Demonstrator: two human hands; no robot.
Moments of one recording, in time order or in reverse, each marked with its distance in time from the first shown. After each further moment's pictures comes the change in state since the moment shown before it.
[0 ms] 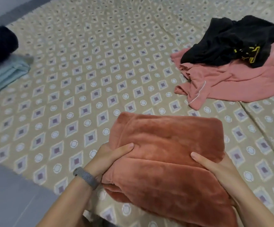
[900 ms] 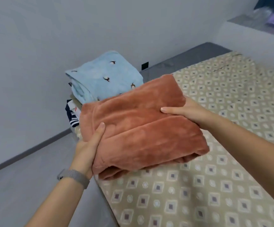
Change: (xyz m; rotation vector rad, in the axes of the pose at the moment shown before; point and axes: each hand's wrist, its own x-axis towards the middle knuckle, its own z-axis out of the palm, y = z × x) left_hand -0.054 0.217 -0.511 -0.585 0.877 0.183; right_hand 0.082 -0.447 0.619 -0.477 -0.932 -0.365
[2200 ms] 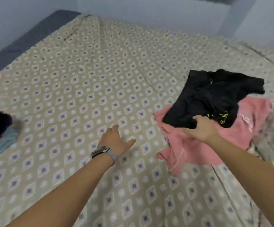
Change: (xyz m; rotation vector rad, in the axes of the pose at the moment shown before) left_hand -0.300 -0.248 0.432 1.379 -0.812 0.474; right_hand -0.465 0.386 -0.346 -0.489 0.715 0.746
